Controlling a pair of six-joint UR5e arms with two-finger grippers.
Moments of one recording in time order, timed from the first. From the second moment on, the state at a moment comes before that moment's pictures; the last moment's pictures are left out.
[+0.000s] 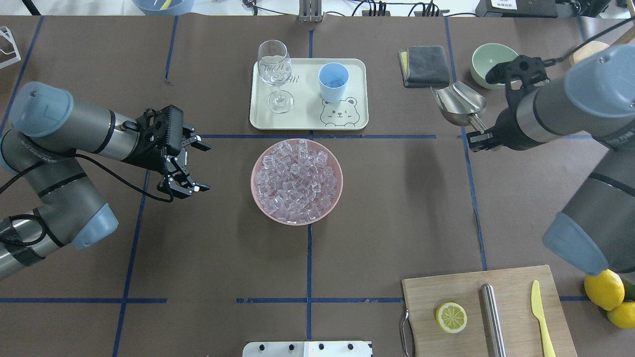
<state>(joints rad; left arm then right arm) -0.77 -1.90 -1.60 -2.54 -2.28 0.10 0.81 -1.43 2.08 -1.45 1.91 0.87</state>
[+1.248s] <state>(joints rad) -0.80 -1.88 -1.59 -2.54 -2.43 0.11 0.49 -1.87 1.90 -0.75 1.52 1.30</state>
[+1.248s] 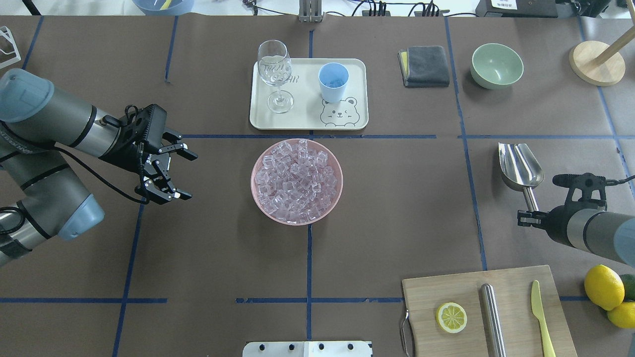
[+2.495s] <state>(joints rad) -0.99 -1.76 -1.57 -2.51 -2.36 0.11 0.75 -1.92 1.92 -0.69 1.83 1.08</state>
